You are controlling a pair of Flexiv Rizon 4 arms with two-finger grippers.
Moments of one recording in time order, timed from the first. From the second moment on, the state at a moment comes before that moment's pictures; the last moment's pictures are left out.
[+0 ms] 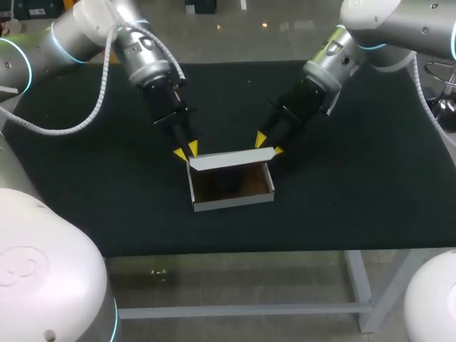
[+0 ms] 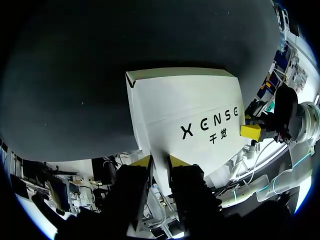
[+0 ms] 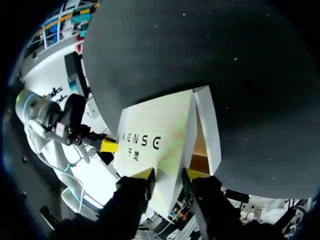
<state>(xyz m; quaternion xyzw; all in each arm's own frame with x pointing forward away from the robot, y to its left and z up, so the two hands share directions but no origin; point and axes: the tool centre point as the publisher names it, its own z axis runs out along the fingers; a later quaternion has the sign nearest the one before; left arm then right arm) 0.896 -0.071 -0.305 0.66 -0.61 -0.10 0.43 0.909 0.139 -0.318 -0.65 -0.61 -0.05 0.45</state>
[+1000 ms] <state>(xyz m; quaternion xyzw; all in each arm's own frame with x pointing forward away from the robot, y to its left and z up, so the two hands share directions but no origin) 0.907 -0.075 -0.303 0.66 -0.58 -0.10 0.46 0.915 0.139 -0.315 -0.65 -0.61 -0.04 0.45</state>
